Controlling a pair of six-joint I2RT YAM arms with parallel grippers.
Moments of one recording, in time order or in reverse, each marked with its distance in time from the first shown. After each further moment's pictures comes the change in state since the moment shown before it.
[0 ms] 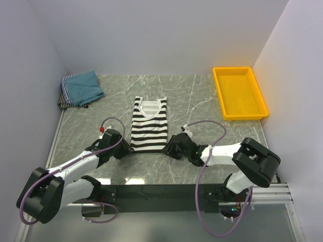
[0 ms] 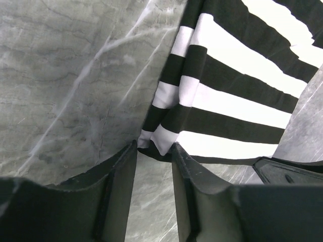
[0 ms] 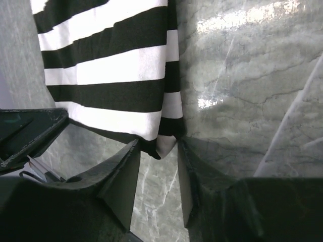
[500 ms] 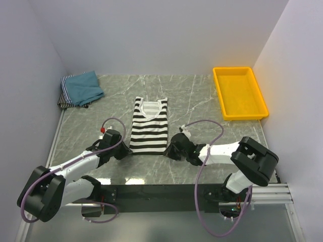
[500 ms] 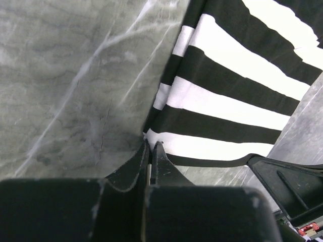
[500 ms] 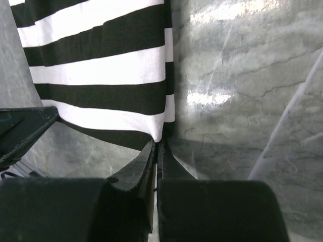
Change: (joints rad) left arm 0.000 0.019 -0.009 0.022 0.009 0.003; right arm 0.019 0.028 0.042 -0.082 0.011 -0.017
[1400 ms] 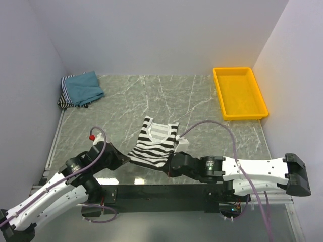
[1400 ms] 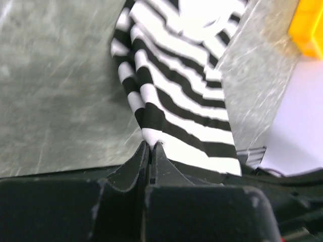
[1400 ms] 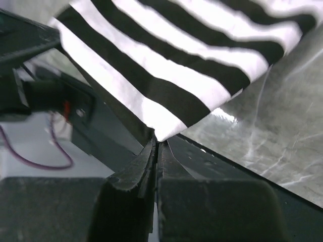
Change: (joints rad) left arm -0.333 -0.622 0.166 -0.658 -0.164 -0.284; right arm 0.470 -0.453 0.157 -0.580 0.254 -0.056
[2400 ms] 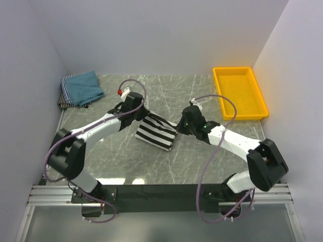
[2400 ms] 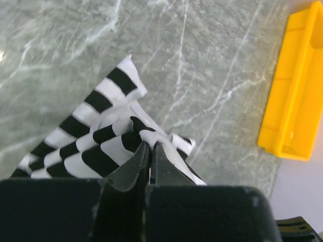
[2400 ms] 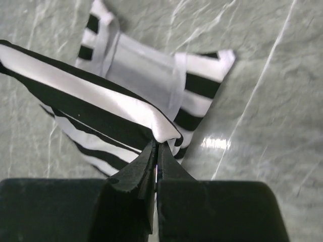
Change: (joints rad) left arm 0.224 1.036 0.524 0.616 -0.074 0.241; right arm -0.750 0.324 0.143 0.193 -0.240 -0.309
